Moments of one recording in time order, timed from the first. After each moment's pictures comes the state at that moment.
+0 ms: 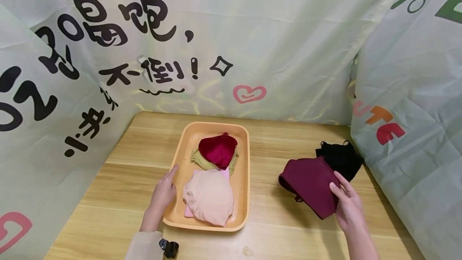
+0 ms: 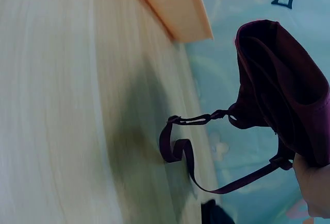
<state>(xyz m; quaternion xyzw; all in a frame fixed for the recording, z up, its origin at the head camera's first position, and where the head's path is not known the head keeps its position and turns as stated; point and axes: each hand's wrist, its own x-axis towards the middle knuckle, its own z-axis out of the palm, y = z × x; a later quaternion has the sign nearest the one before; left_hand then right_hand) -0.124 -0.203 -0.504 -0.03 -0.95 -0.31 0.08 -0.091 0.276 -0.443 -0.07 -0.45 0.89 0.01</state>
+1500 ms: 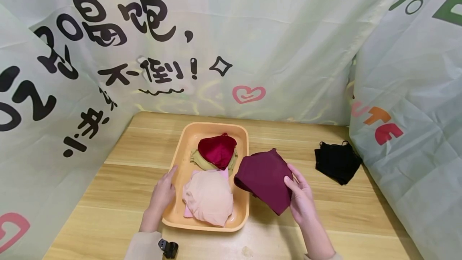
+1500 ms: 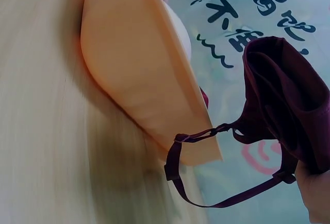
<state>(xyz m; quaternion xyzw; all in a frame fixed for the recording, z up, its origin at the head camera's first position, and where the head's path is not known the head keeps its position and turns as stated) -0.123 -0.201 -0.504 -0.02 -0.95 -0.31 0.09 -0.099 0.170 -0.431 -0.05 -0.46 0.89 -0.04</state>
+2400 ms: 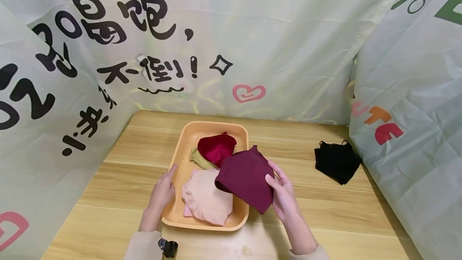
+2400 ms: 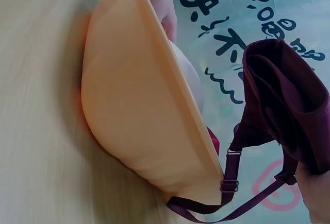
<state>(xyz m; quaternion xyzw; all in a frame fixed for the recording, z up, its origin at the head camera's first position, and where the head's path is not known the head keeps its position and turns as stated) -0.124 -0.203 -0.505 -0.02 -0.95 -0.31 0.09 -0.106 0.128 -0.429 -0.07 -0.47 0.88 -0.07</state>
